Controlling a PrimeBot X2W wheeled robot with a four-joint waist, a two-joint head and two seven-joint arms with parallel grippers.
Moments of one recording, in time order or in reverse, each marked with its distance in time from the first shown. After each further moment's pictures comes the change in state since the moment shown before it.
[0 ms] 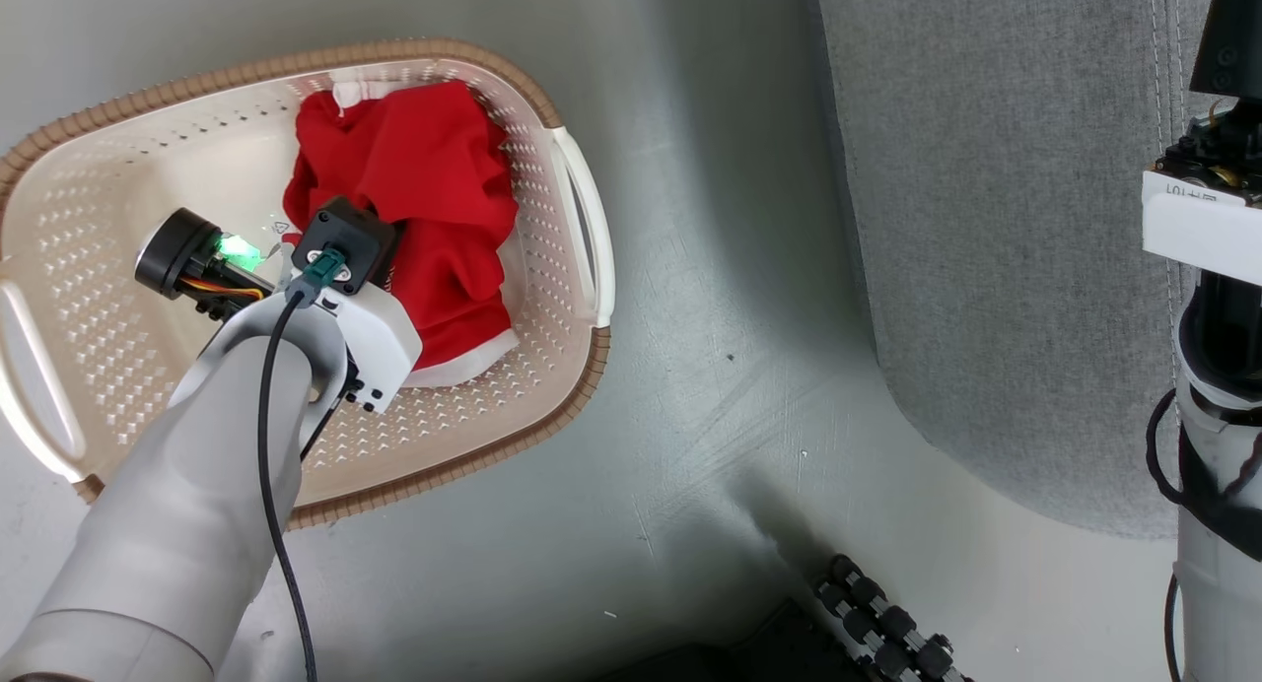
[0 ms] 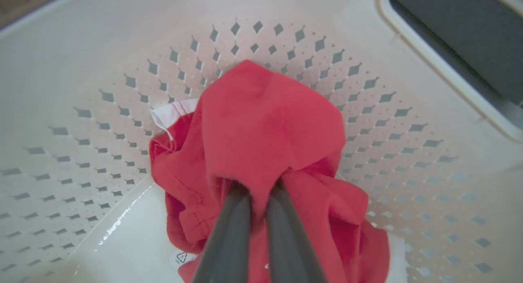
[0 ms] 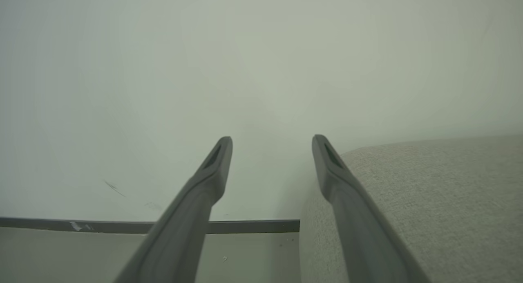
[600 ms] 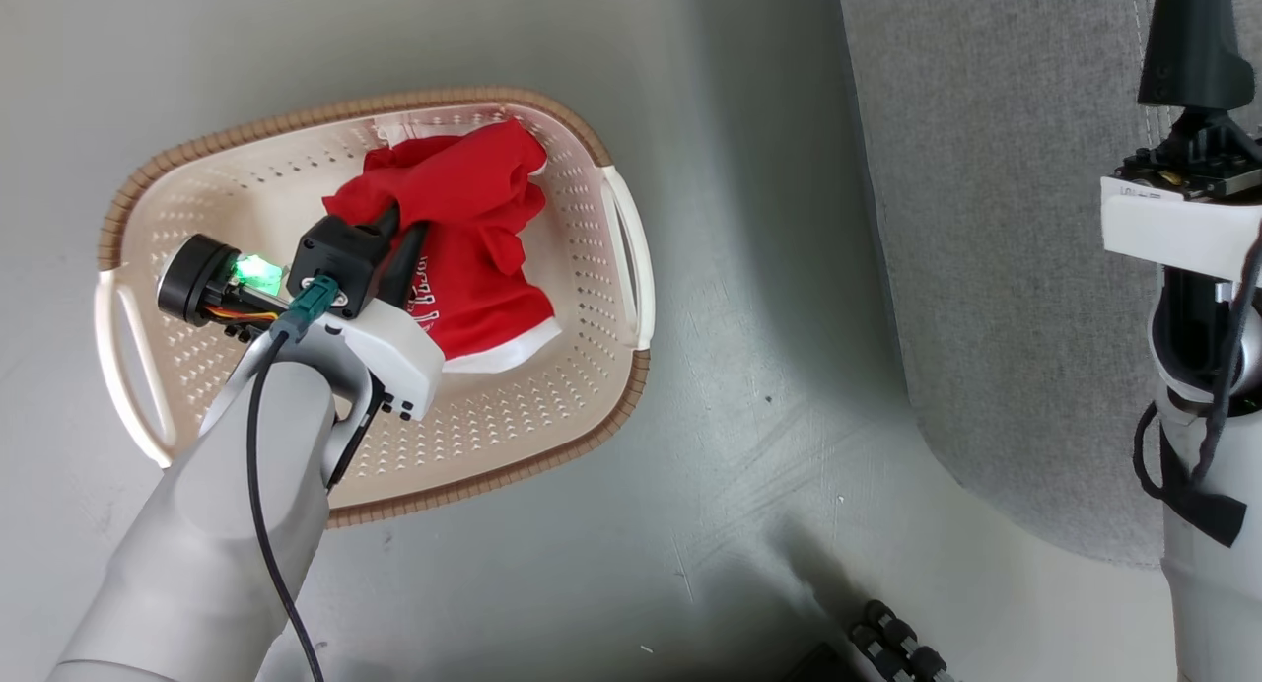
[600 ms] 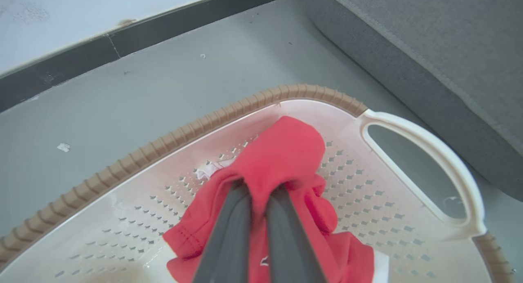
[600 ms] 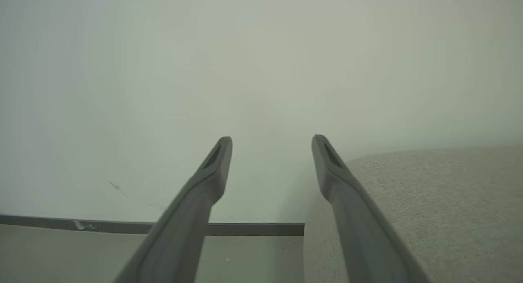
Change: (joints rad) left arm 0.114 -0.010 0.082 -0.194 -0.071 0.034 -0.037; right arm 0.007 -0.001 -0.001 0.091 -0.068 0.000 0.000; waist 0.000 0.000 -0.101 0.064
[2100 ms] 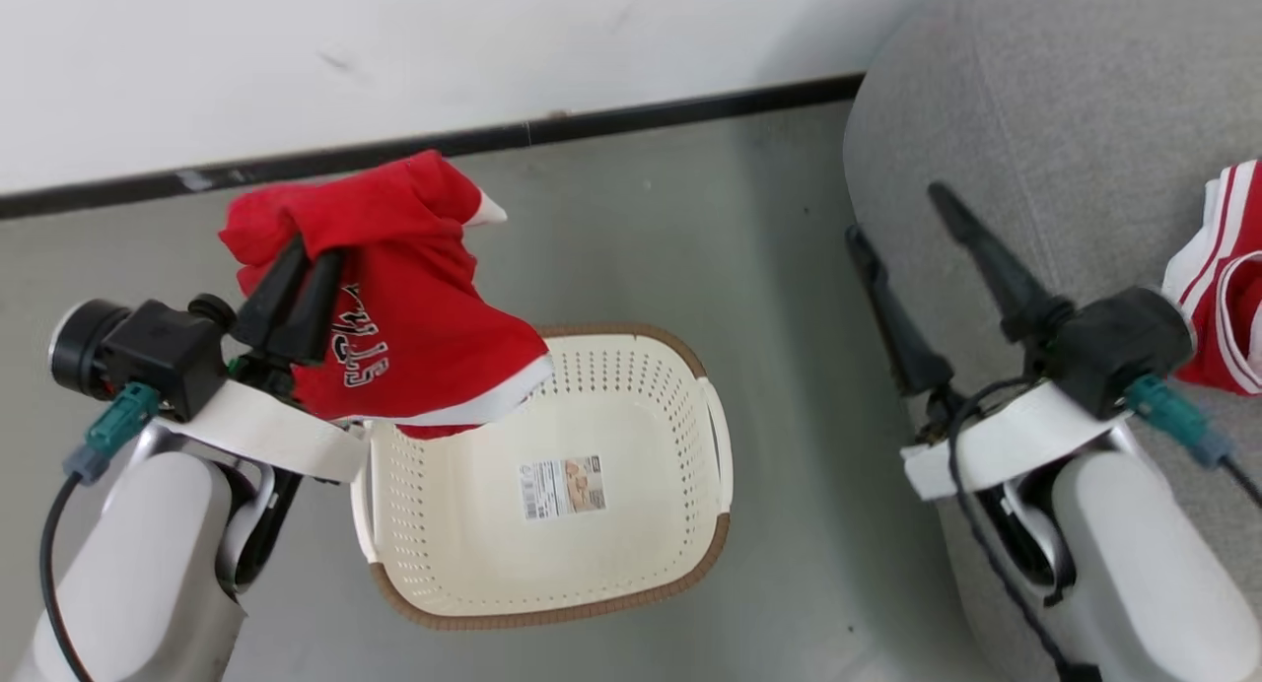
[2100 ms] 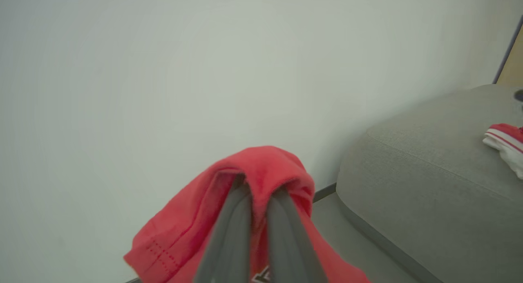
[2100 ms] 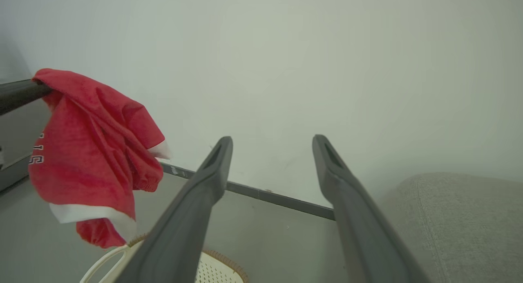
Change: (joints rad) left arm 0.310 0.152 0.190 -0.547 -0.170 -0.035 -0.001; right arm 0.250 -0.075 0.256 0.228 -0.111 0.000 0.000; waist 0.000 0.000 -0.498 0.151
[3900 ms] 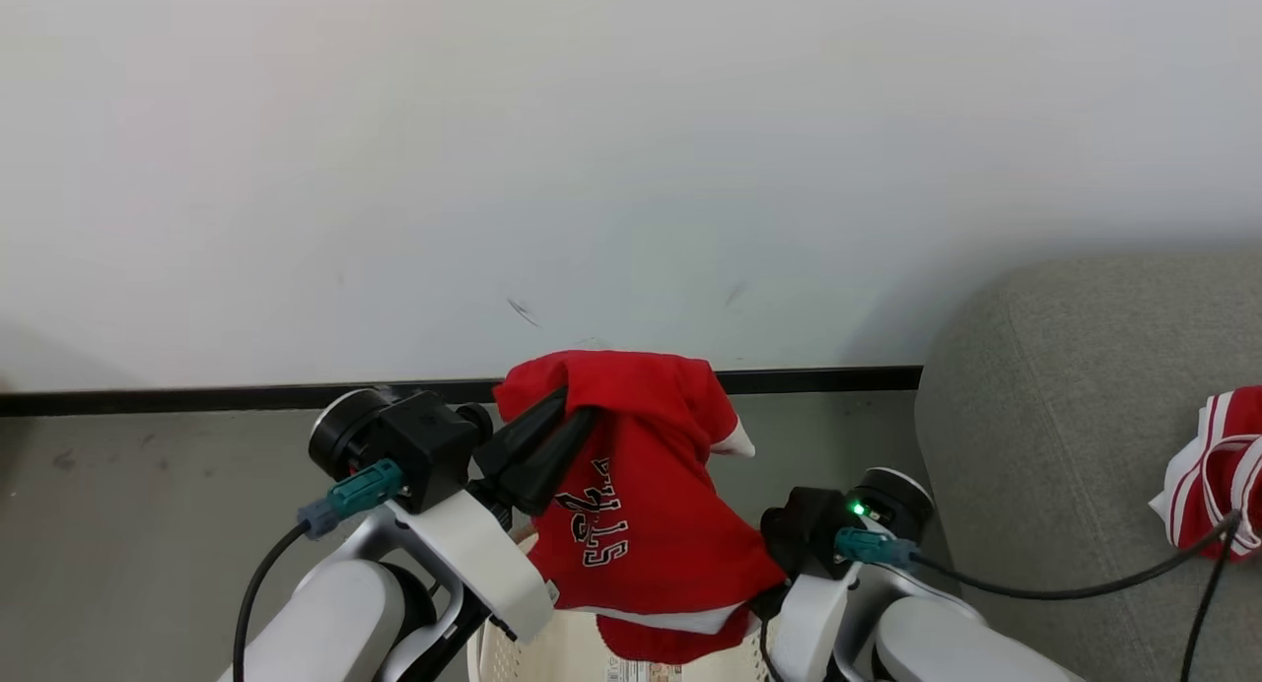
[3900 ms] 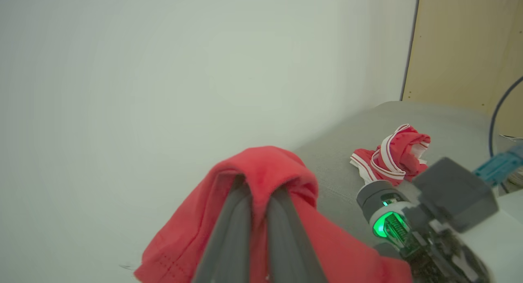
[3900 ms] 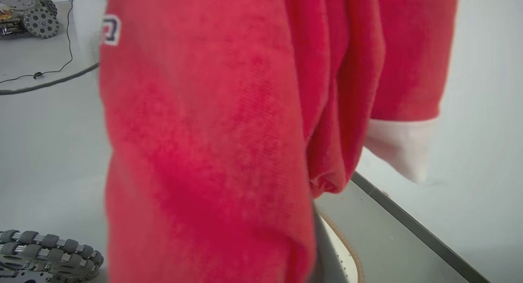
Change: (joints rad) left arm 0.113 -0.063 -0.260 -0.239 -0.120 -0.039 0.271; right arm -0.091 -0.056 0.713 0.344 0.255 0.001 0.008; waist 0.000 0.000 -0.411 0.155
